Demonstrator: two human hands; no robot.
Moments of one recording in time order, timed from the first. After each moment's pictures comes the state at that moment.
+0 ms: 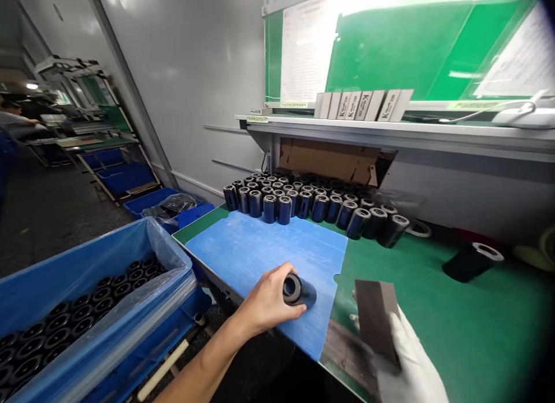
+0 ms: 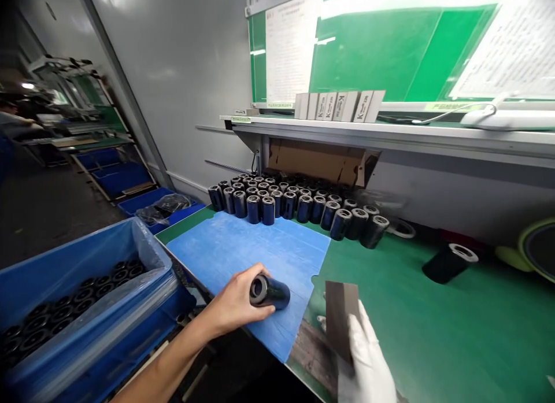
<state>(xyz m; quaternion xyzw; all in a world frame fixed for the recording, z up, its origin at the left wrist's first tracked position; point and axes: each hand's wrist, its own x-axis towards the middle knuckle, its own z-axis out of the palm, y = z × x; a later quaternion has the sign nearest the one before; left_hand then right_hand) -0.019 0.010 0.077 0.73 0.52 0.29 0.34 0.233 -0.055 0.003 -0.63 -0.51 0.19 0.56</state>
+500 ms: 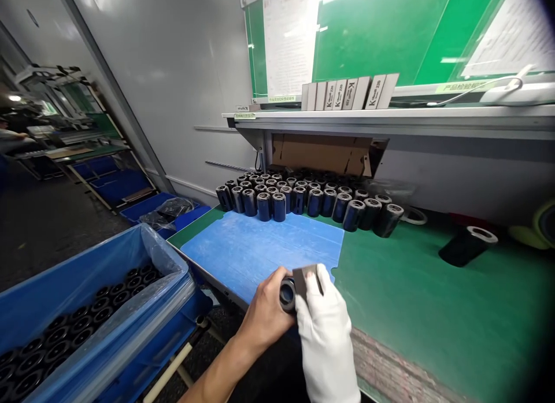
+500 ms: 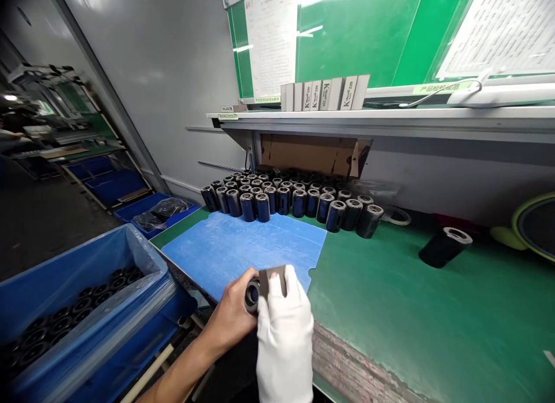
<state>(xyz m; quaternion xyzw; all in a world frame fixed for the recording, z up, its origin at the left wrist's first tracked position) -0.004 -0.005 0.051 0.70 0.50 0.38 0.35 0.134 -0.031 -0.004 -0.57 -0.67 -0.04 0.47</state>
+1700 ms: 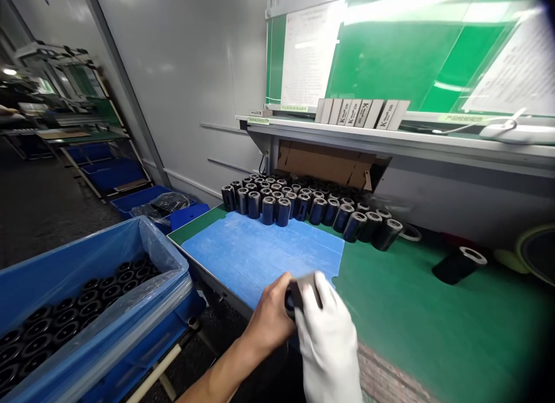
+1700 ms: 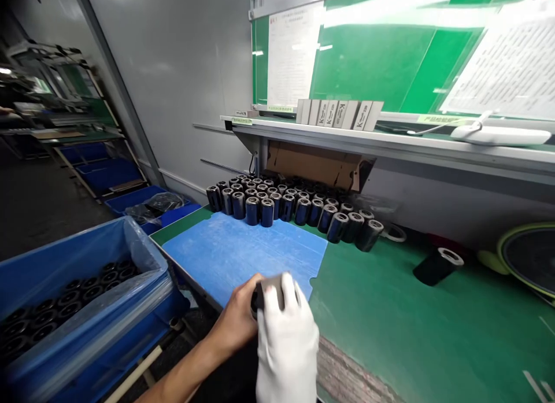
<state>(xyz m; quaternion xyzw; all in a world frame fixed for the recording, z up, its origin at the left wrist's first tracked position) -0.006 -0.006 0.048 0.68 0.45 0.44 0.37 0.130 -0.029 0.027 -0.53 -0.74 -0.19 0.35</state>
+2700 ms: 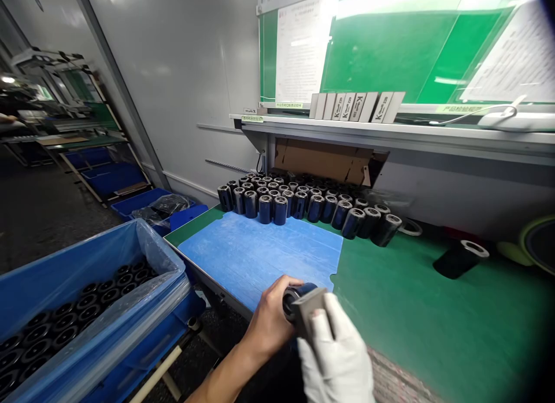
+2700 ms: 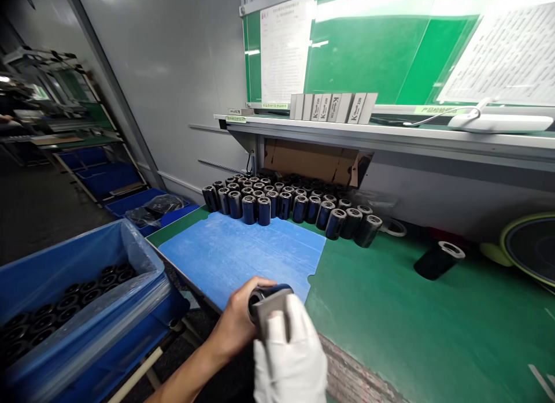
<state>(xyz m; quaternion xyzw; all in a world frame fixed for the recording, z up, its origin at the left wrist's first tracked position) -0.002 -0.005 0.036 0.67 0.45 0.44 0.40 0.162 -0.049 -0.012 -0.53 -0.75 -0.11 0.39</state>
